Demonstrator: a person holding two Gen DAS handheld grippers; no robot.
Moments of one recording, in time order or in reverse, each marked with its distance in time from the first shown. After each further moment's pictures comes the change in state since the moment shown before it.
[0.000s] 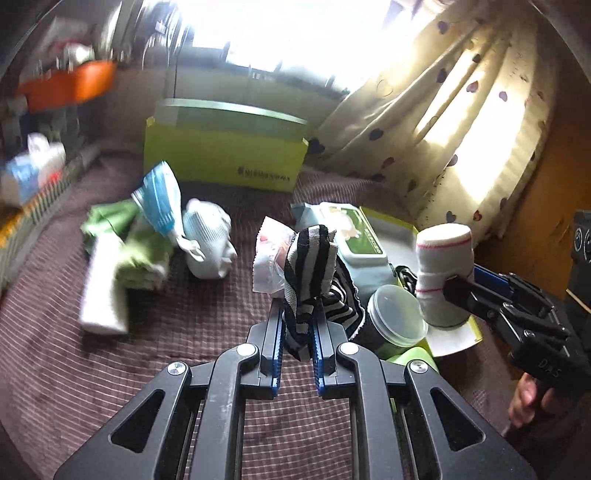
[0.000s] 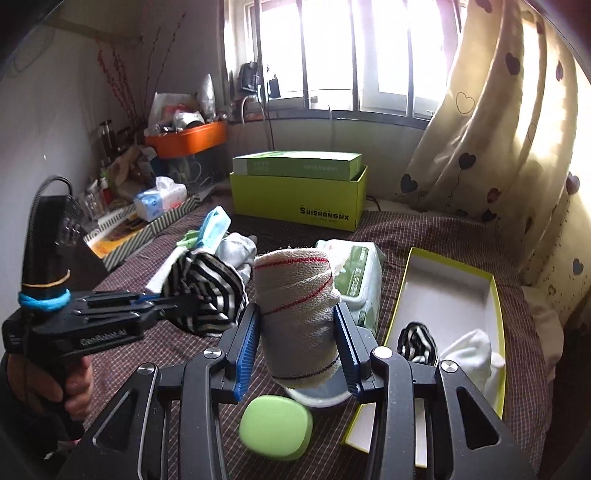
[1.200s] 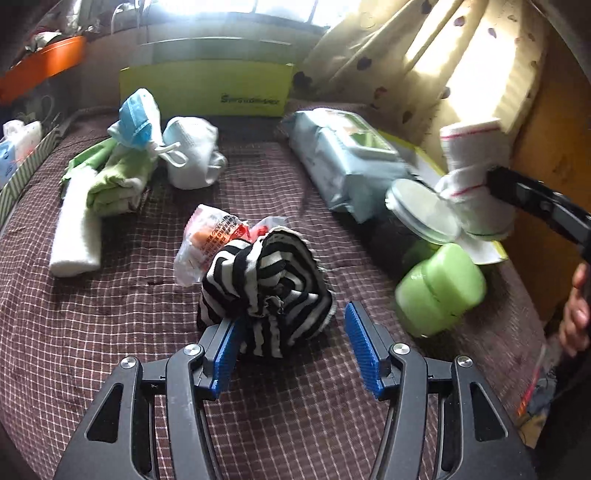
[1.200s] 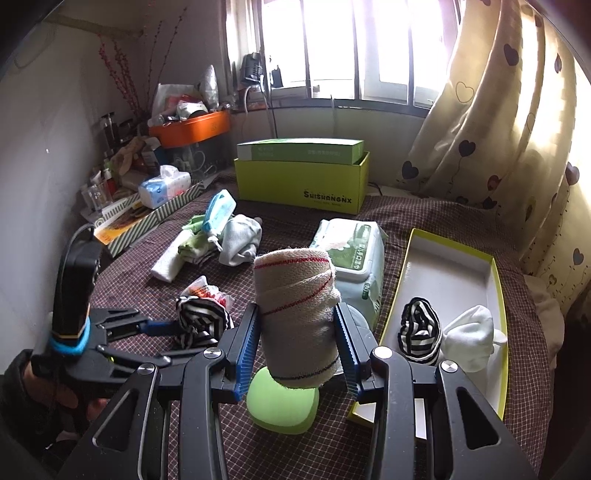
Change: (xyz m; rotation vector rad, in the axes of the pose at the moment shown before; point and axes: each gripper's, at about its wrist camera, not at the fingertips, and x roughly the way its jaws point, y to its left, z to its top) left arm 0.040 0.009 -0.050 0.080 0.214 0.004; right arm -0.001 0.003 -0.014 -0.002 0.040 0.002
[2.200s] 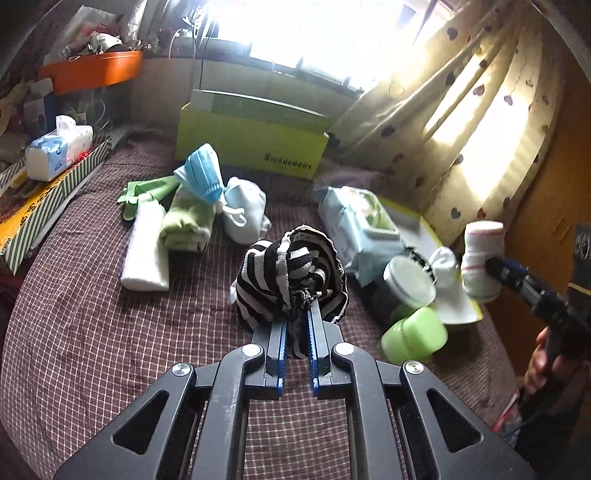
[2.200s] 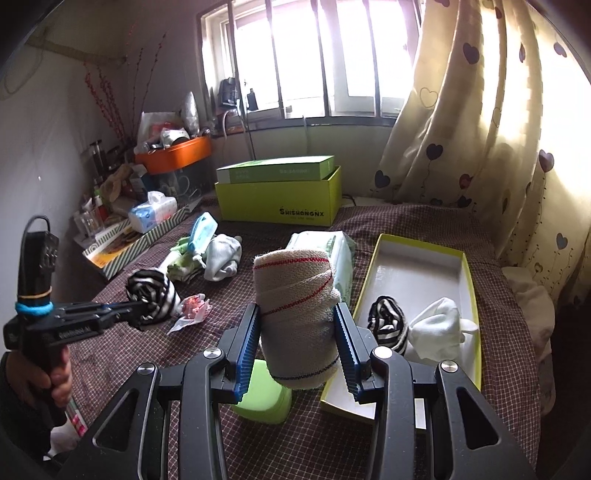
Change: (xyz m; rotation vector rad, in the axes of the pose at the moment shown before) left arm -0.078 0.025 0.005 -0.143 -0.185 -0.016; right arm -0.039 -0.028 -0.010 0.074 -0.084 -0.044
